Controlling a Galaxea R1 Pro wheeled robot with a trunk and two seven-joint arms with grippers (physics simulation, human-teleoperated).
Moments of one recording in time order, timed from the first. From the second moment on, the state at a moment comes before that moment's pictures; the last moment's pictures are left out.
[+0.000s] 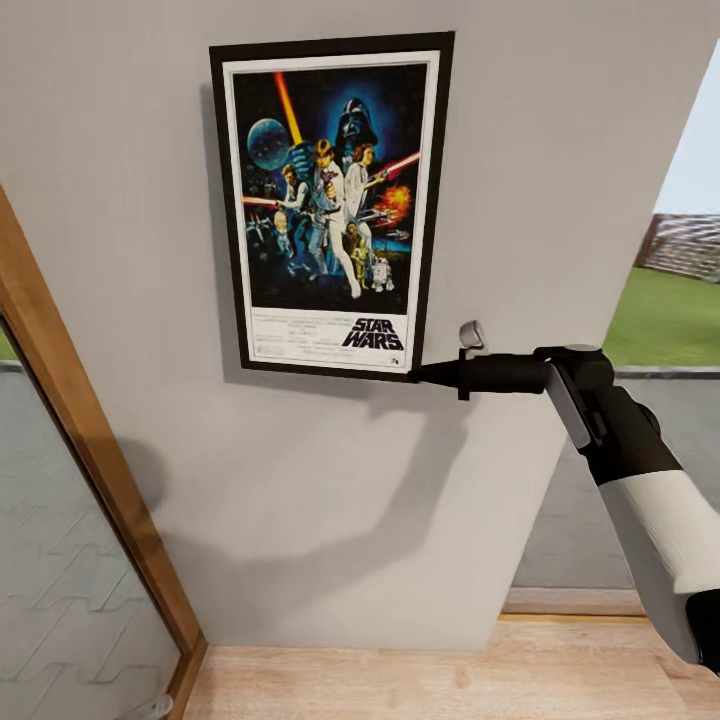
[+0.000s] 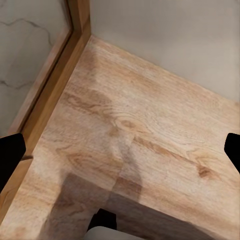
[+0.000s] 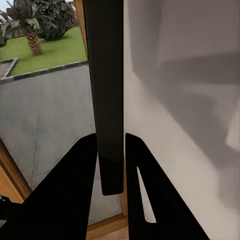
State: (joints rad) left arm -0.39 0.19 0.39 -0.04 0.06 -0.18 -0.17; right arm -1.07 -0.25 0.20 -1.15 -0.26 0.68 1.23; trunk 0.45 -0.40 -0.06
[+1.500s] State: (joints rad) left arm -0.39 0.18 0.38 -0.04 0.06 -0.19 -0.17; right arm -1.07 -0.25 0.20 -1.18 -0.26 0.68 1.22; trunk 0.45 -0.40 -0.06
